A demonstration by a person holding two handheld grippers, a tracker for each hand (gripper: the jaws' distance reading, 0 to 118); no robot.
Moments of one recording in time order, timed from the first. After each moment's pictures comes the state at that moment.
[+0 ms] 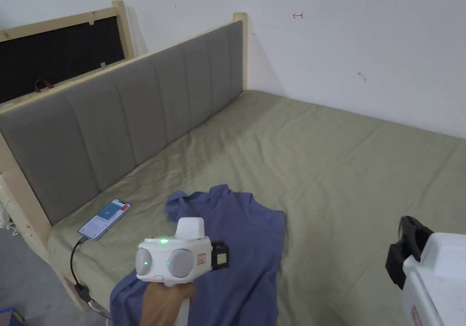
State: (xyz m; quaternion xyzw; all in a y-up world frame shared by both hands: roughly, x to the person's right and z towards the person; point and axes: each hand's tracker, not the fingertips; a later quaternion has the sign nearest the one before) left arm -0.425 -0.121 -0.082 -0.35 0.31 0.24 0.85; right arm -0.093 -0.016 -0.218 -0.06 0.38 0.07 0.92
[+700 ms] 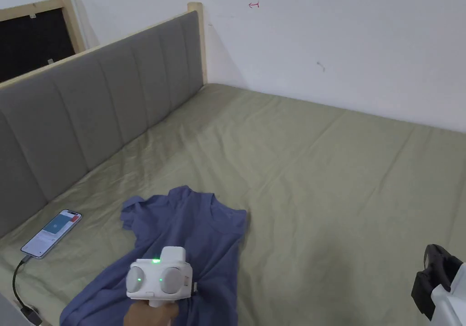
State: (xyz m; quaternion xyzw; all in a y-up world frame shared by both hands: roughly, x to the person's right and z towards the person) left arm -0.430 -0.197 -0.130 -0.45 0.31 0.23 0.81; right arm -0.032 -0.039 -0.266 -0.11 0.31 0.08 0.94
